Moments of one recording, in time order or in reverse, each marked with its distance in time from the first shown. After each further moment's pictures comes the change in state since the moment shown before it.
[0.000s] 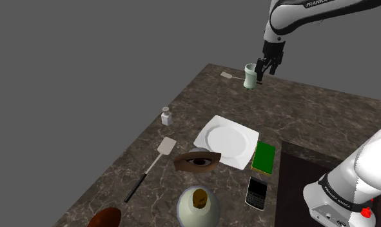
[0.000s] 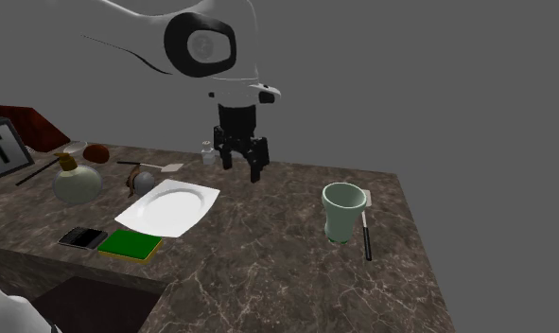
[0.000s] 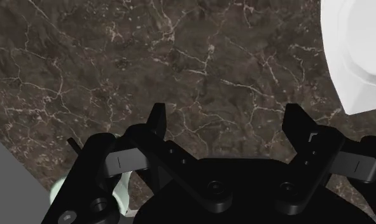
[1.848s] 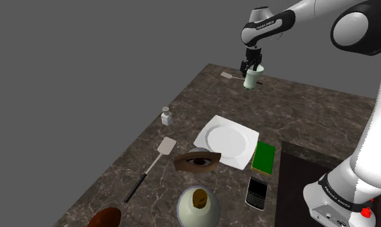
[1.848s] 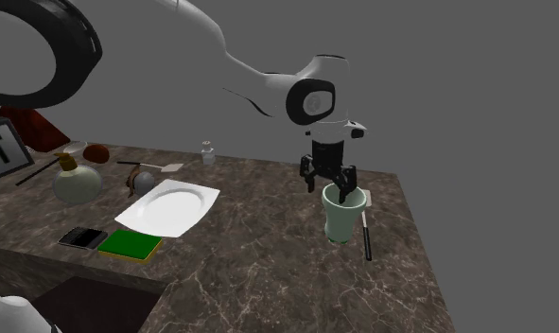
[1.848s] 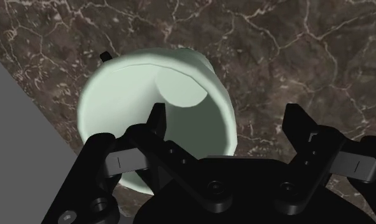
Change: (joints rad) arm -0.099 0.653 -0.070 0.556 0.040 0.154 -0.177
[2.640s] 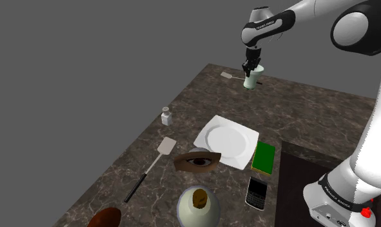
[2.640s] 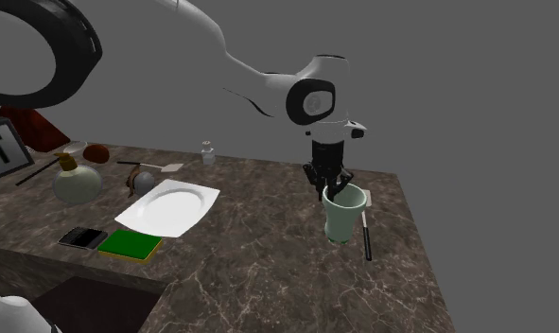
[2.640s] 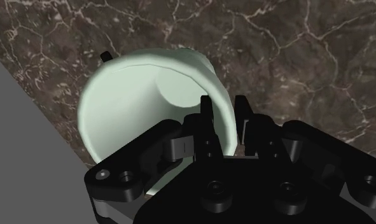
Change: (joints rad) arm 0.000 0.000 0.000 0.000 0.000 0.001 0.000
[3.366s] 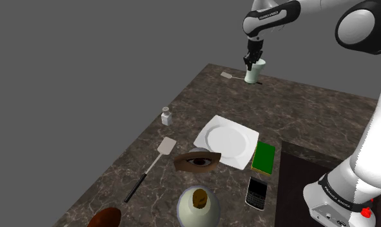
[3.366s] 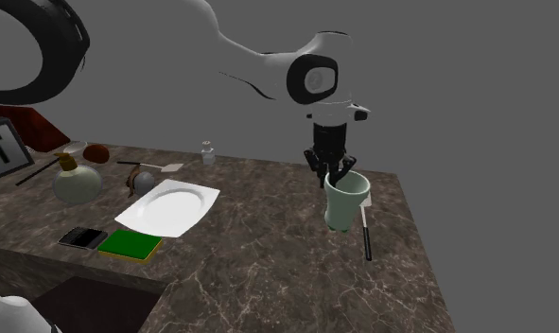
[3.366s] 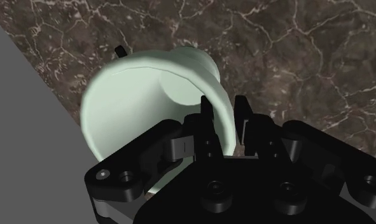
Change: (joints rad) arm 0.002 -0.029 -0.002 0.066 -0.003 -0.096 -0.004
